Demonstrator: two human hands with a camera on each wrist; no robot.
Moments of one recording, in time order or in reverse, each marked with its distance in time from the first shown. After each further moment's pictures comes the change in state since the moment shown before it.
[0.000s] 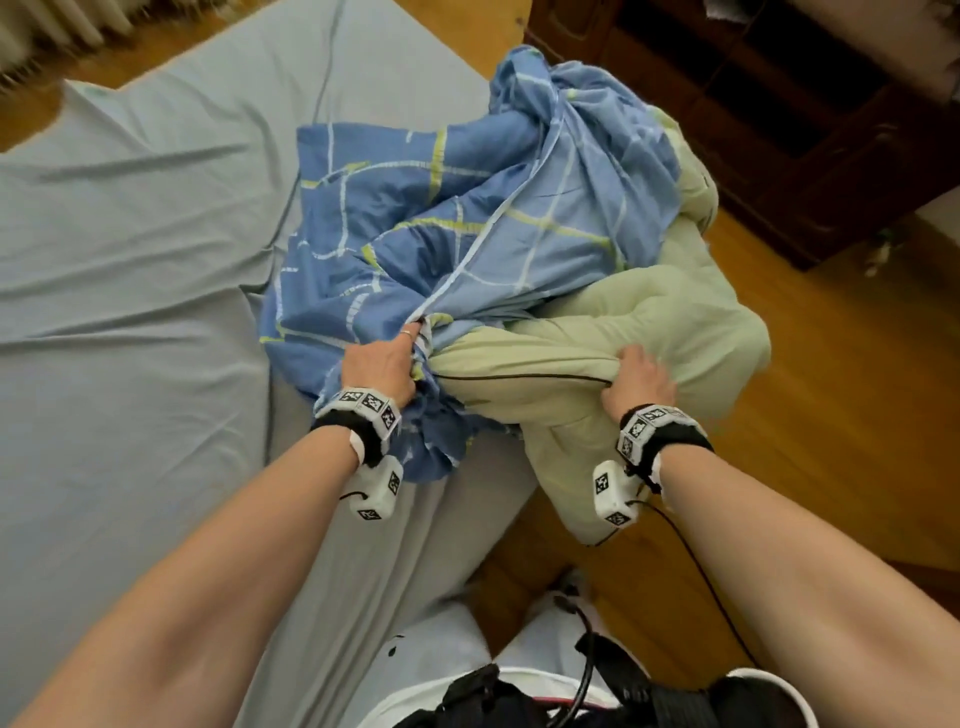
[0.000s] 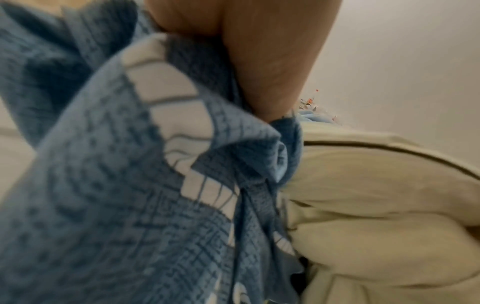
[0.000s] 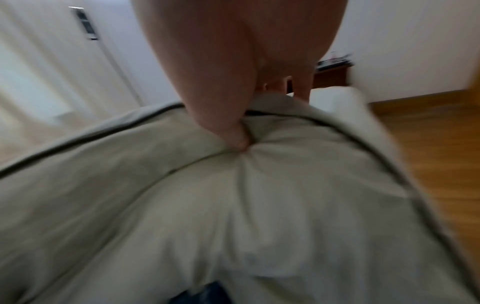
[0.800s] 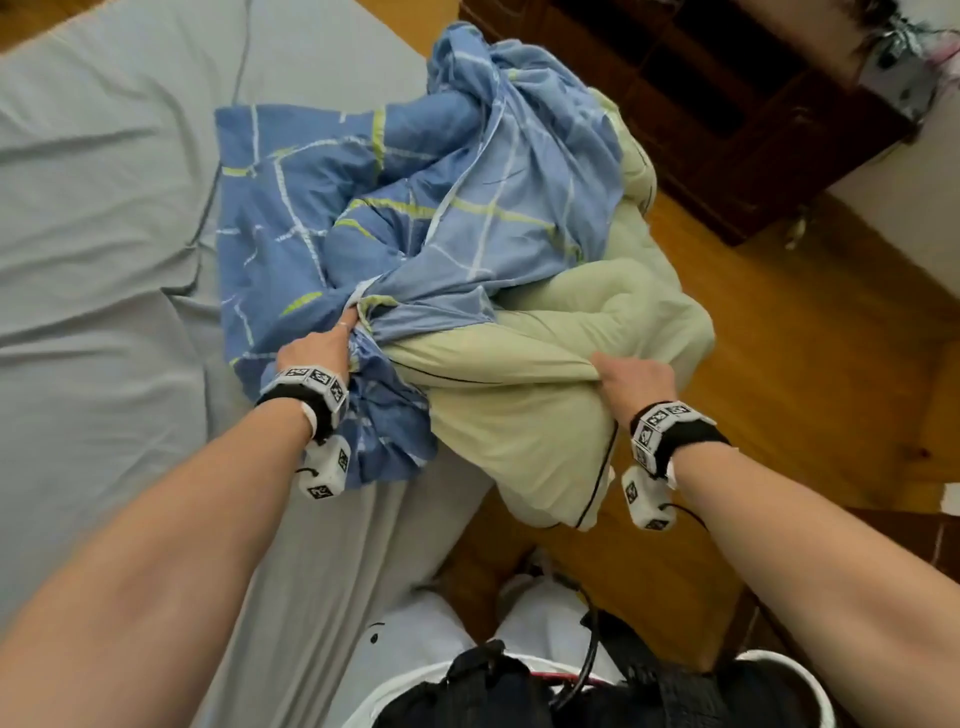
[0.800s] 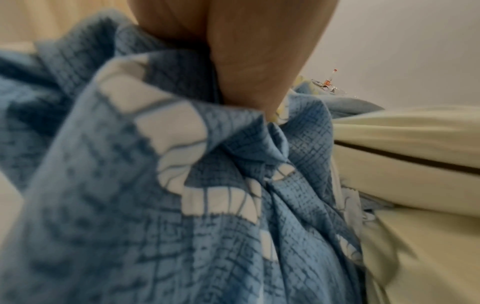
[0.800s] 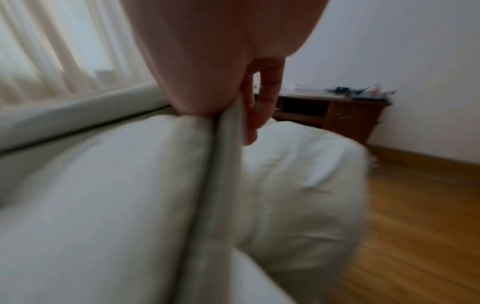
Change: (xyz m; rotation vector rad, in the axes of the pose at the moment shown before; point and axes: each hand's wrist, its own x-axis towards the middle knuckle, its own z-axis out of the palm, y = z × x) left_hand 0.044 -0.017 0.018 -0.066 -0.092 0.004; right_hand -0.010 0.047 -0.024 -0.372 0.015 -0.248
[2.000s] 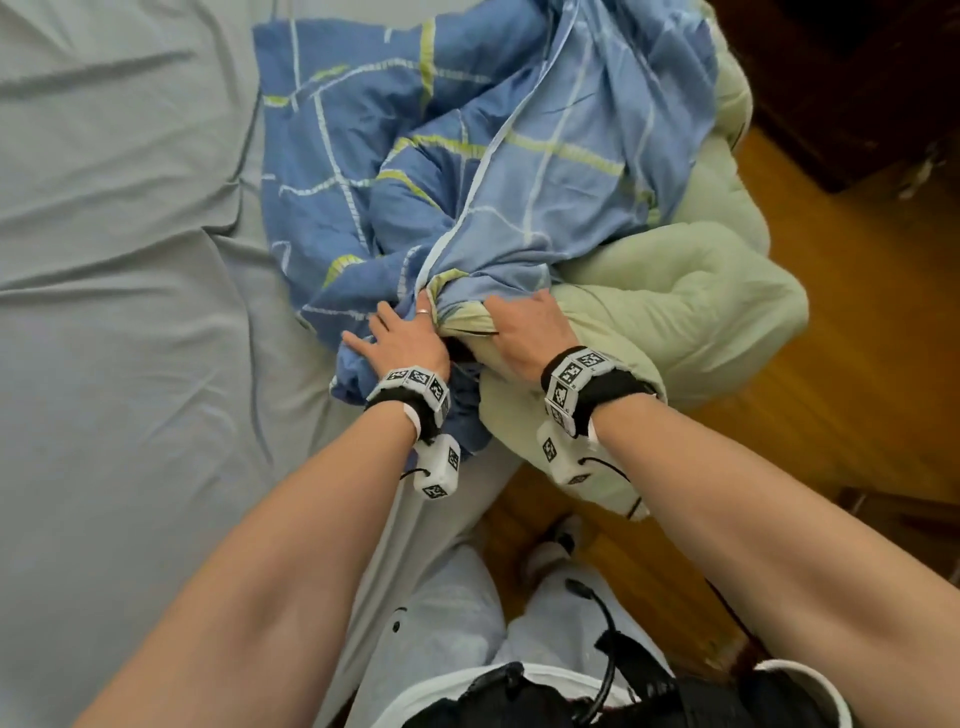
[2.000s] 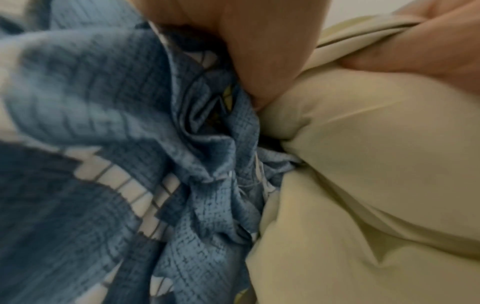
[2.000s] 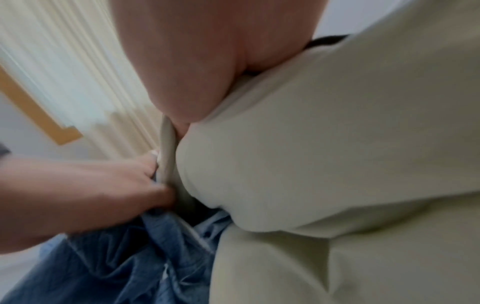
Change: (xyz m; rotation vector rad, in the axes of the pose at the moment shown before) left_hand -0.012 0.072 0.062 -0.124 0.034 -0.353; right_hand 0.057 -0.161 0.009 0.209 0.173 -0.485
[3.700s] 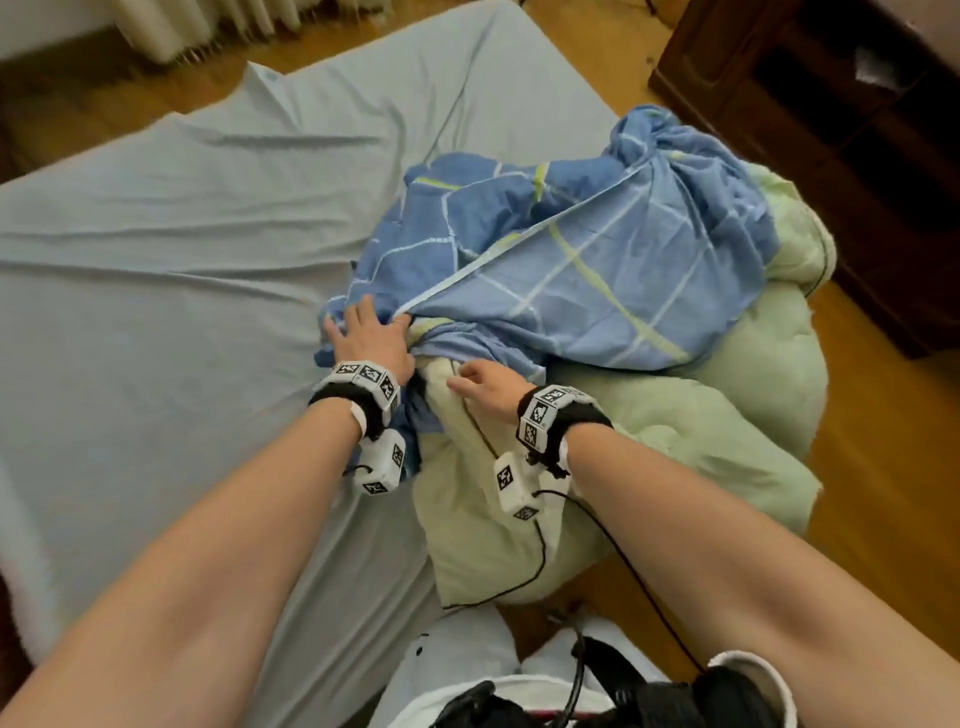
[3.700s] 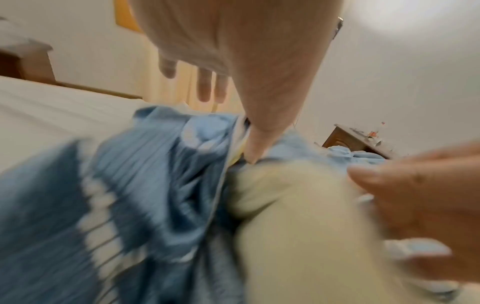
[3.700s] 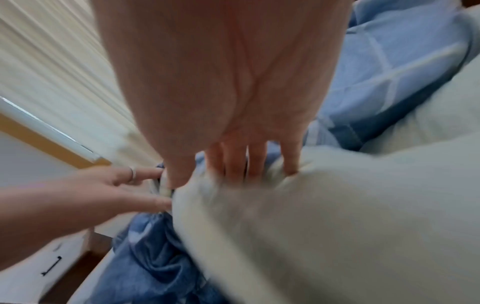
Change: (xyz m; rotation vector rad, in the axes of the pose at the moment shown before) left_hand 0.001 -0.175 -0.097 0.107 0.161 -0.024; right_hand 0.033 -0.150 -0.022 0.630 -0.346 -0.028
